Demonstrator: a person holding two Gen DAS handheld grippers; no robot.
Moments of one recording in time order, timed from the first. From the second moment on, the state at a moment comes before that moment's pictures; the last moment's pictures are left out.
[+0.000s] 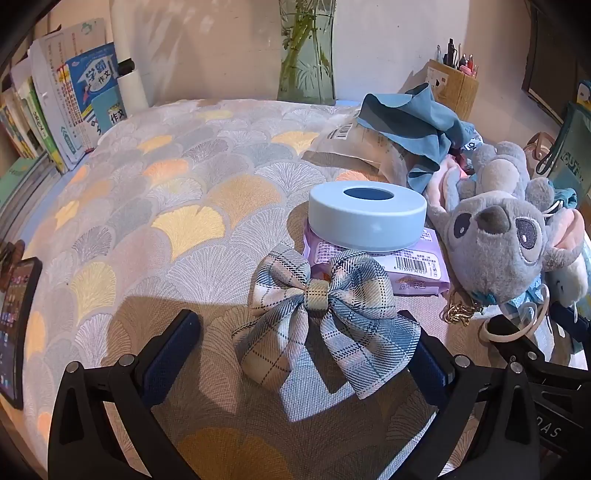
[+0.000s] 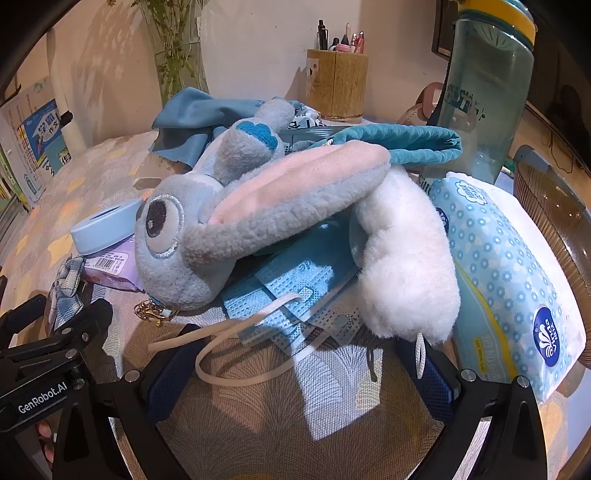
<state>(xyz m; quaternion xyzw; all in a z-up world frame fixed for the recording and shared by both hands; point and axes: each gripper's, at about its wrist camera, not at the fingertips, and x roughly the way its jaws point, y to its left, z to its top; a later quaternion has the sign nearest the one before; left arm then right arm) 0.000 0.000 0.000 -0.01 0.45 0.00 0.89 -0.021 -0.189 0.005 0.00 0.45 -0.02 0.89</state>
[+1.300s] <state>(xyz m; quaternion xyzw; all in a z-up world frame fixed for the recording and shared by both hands) 0.026 -0.004 0.136 0.01 0.50 -0.11 0.86 -0.050 -0.196 0.127 -0.08 0.39 -0.02 0.92</state>
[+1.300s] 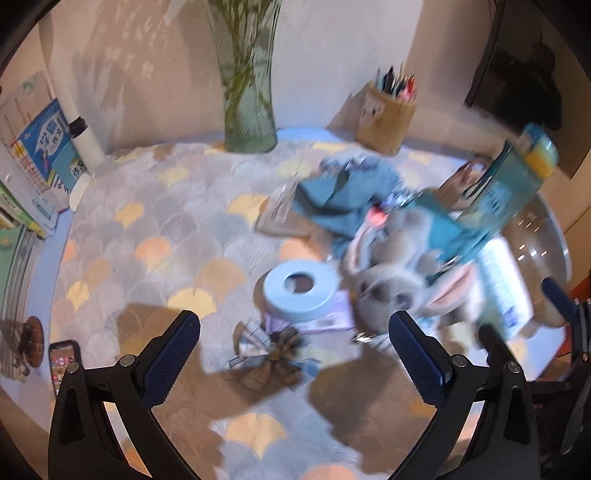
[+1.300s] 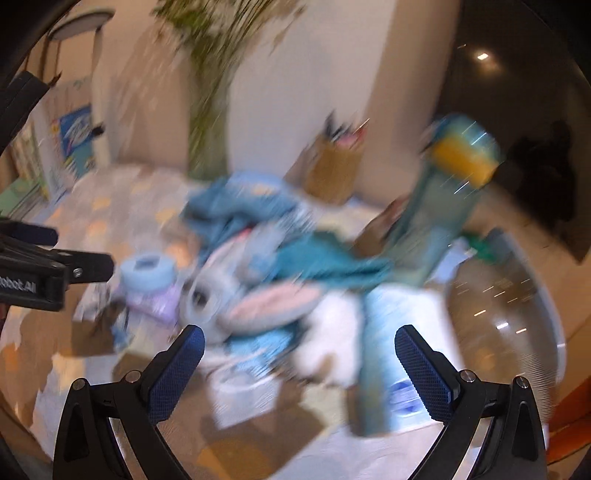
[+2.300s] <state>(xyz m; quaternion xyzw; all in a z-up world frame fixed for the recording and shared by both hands) 0.001 -0.024 0.161 0.03 0.54 -0.15 0.83 -0.036 -0.209 0.184 -0.02 0.51 -0.03 0.86</state>
